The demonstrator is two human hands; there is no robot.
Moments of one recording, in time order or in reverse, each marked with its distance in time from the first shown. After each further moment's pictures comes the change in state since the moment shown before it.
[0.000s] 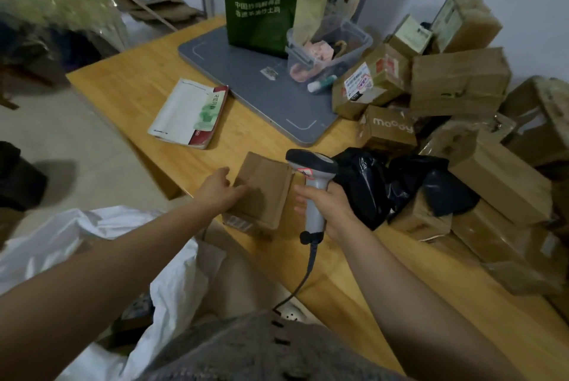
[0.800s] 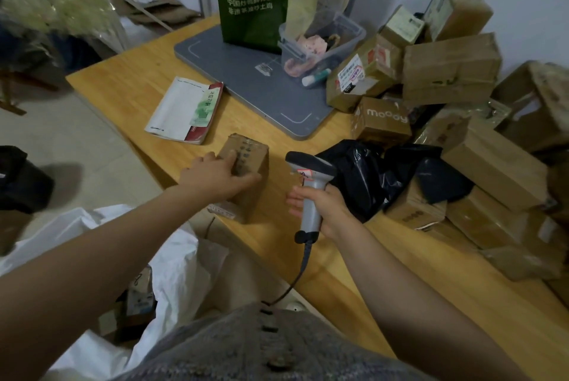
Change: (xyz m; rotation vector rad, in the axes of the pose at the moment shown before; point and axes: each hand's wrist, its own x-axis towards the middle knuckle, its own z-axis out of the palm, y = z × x) left_hand -0.022 0.022 -0.013 0.728 0.045 0.127; right_hand -0.006 0.017 -0.013 0.129 -0.081 0.074
